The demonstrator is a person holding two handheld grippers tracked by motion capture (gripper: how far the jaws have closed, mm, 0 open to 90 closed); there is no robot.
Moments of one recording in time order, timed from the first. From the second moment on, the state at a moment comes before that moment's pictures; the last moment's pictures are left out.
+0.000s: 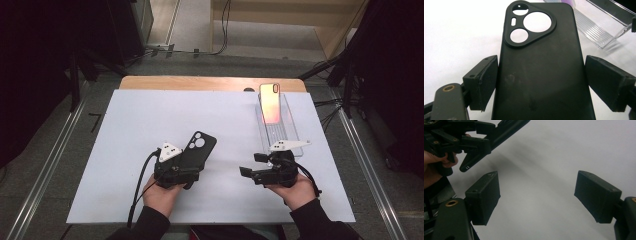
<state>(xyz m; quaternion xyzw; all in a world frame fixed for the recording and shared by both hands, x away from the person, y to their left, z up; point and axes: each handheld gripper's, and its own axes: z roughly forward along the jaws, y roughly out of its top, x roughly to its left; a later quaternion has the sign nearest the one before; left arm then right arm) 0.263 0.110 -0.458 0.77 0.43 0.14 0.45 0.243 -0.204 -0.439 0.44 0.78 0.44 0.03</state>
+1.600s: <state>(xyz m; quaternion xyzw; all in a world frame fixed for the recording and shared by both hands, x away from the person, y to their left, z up) 0.244 0.086 -0.473 0.72 0.41 0.18 0.54 0.274 -0.155 -0.425 0.48 0.73 0.48 0.02</state>
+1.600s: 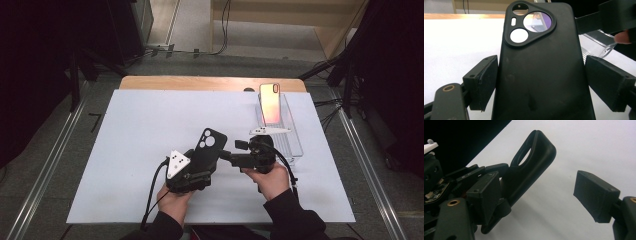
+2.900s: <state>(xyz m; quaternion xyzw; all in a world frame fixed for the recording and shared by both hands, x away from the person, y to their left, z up) 0.238 0.082 -0.473 0.70 0.41 0.14 0.56 0.306 -0.146 -0.432 0.51 0.67 0.52 -0.13</state>
